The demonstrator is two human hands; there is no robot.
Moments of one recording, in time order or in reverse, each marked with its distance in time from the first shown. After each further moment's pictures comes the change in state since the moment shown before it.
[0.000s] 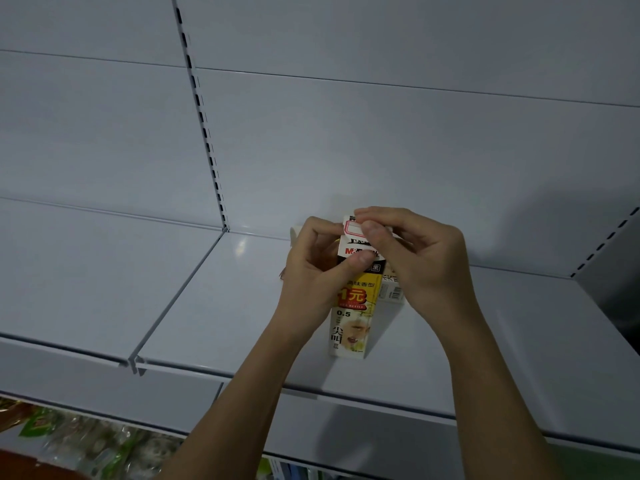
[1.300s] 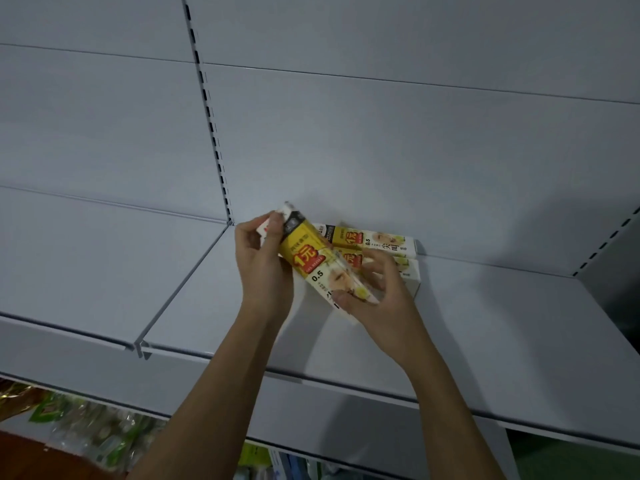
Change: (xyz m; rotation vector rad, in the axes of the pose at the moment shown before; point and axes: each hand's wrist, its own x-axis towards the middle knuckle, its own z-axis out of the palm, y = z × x) left_hand 0.008 -0.015 -0.037 -0.276 0.634 -0.114; right_hand -0.049 0.057 0.021 -0.015 -0.103 0.429
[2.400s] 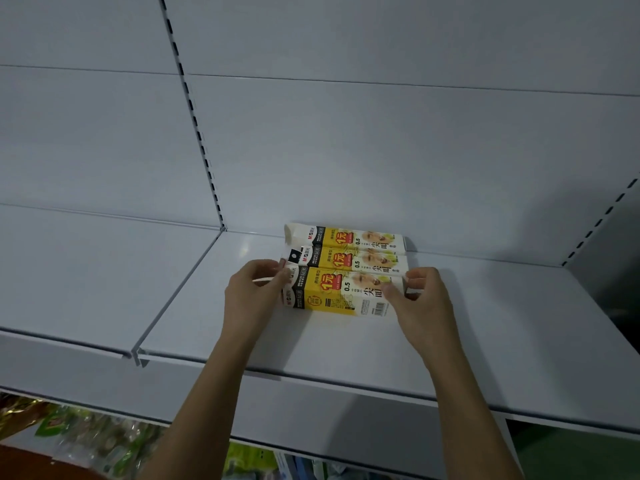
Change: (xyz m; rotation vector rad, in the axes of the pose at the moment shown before) left_hand -0.003 -0.009 -0.050 1.030 -0.070 0.000; right_hand 0.001 0.022 -0.041 -0.198 0.383 0.212
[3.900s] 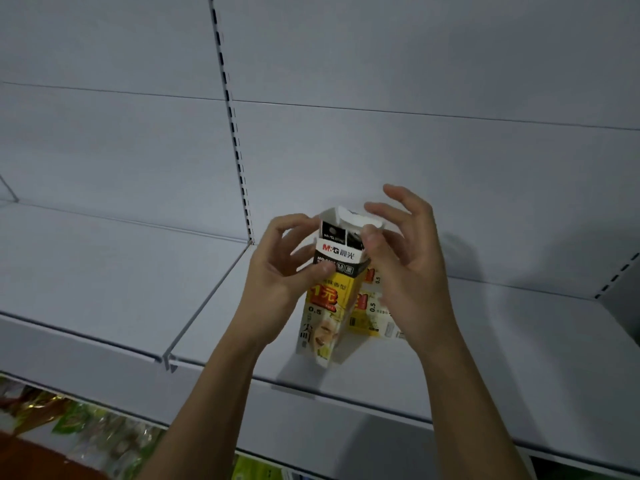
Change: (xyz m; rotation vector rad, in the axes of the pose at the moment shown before) left_hand -0.017 0.073 -0.032 -0.665 -0.430 0.423; right_hand -0.036 -0.116 0.019 0.499 -0.264 -0.534
